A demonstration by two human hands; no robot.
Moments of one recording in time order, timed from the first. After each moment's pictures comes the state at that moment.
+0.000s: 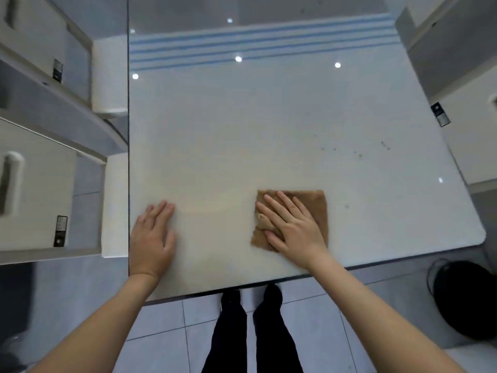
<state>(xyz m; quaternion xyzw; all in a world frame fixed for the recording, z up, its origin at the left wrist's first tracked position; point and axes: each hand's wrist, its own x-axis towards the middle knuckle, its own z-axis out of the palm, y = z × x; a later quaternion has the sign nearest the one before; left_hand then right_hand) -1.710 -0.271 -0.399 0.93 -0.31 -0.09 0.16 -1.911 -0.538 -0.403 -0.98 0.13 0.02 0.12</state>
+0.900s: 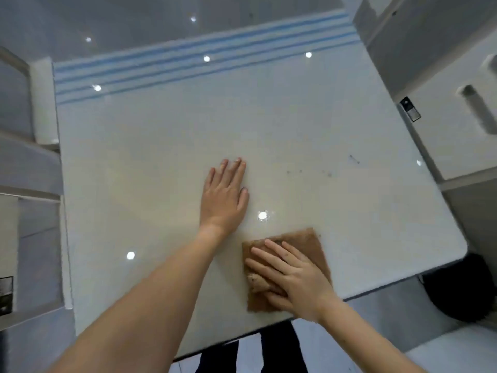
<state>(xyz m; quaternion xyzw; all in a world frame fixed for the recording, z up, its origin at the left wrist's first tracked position) -1.717 -0.548 -0.413 0.86 -0.48 -0.11 0.13 -1.962 -0.584 -0.412 -0.99 0.04 0.03 0.11</state>
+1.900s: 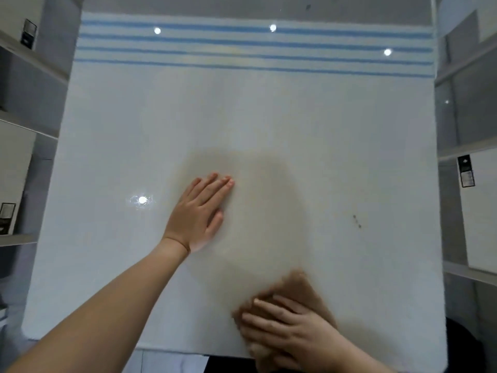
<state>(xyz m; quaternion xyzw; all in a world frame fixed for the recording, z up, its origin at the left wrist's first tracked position) -1.718 -0.554 -0.405 0.87 -0.46 -0.12 0.14 -2.003 -0.707 -0.398 -0.94 -0.29 0.14 0.15</state>
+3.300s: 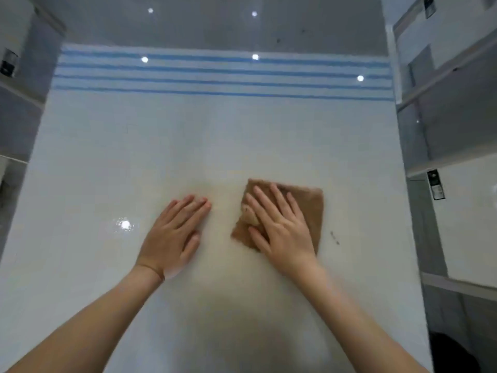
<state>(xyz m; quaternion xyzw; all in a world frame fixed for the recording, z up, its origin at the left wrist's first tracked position) -1.719 -0.551 -0.413 0.87 -0.46 -0.12 0.13 -1.855 -0.779 -0.409 -0.98 0.09 0.02 0.15</state>
